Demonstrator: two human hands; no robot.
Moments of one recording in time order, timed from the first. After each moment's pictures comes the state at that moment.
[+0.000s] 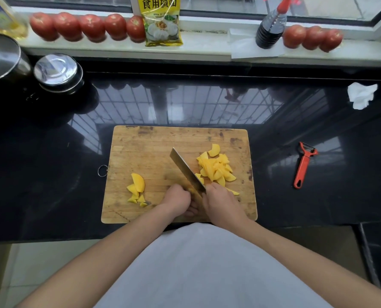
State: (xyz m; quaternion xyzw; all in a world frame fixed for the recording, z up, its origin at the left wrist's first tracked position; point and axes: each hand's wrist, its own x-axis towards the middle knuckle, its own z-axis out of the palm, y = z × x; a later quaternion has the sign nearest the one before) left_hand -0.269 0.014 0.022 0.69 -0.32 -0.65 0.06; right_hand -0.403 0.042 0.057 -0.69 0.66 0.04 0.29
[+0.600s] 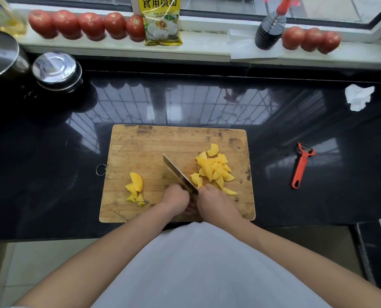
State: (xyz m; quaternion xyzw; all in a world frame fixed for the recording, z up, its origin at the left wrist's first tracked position) left_hand -0.268 0.014 0.027 0.70 -0.32 -0.64 0.06; right_hand -0.394 0.044 0.056 -0.71 0.64 0.08 0.28
